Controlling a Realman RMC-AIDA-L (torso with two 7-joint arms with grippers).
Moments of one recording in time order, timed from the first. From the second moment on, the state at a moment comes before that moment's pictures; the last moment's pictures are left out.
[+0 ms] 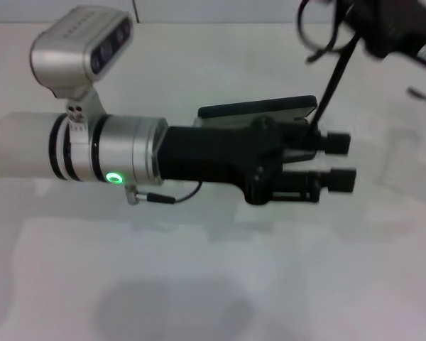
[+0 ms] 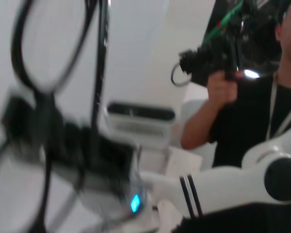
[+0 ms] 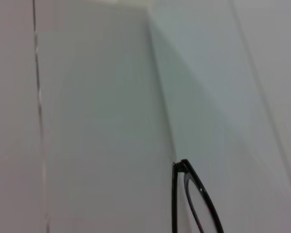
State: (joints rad) left arm -0.75 -2.09 1.02 0.31 1.57 1.80 -1.28; right arm 0.67 2.03 -1.10 -0.43 -1.09 -1.59 1.14
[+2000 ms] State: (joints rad) left arm -0.57 -2.05 0.84 0.38 1.47 1.83 -1.28; right arm 0.48 2.02 -1.21 -0.76 -1.46 -1.36 1.13
